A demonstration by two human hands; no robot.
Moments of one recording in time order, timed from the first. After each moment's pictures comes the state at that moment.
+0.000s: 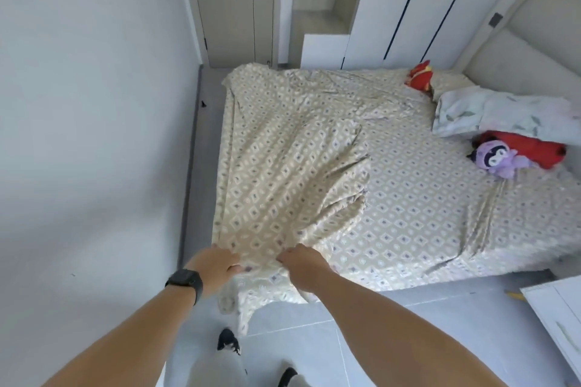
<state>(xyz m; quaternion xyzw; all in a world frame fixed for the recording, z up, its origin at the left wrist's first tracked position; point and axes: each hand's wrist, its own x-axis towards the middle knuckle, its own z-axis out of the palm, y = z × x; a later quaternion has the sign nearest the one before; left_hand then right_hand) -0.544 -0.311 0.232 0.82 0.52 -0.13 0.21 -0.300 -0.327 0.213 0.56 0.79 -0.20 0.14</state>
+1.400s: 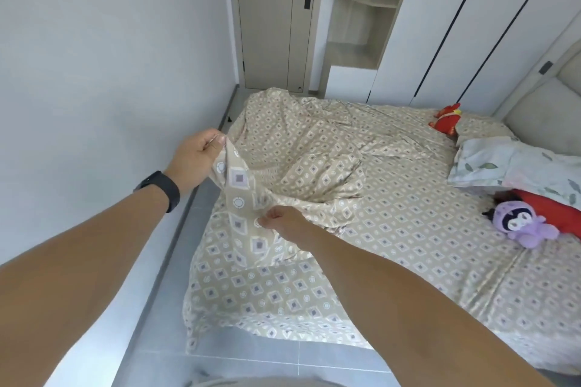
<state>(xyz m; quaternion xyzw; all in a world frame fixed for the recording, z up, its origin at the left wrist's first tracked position) -0.376 -0.183 0.414 0.64 0.61 0.40 0.24 -0.139 -0.197 0.306 0.55 0.57 -0.59 -0.15</state>
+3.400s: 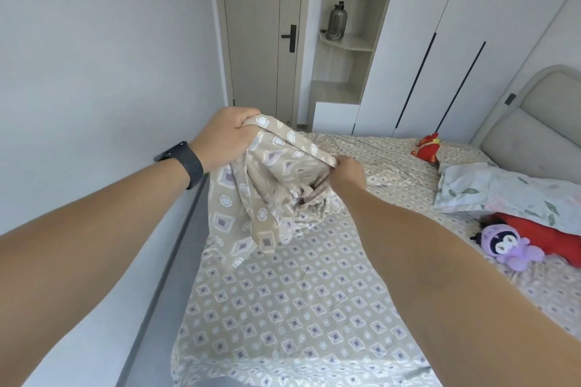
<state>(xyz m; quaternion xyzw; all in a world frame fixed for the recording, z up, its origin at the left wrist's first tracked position) -0.299 -0.168 0.556 0.75 0.51 0.39 0.18 -0.042 -0.079 0.425 0.74 0.59 -0.18 -0.28</state>
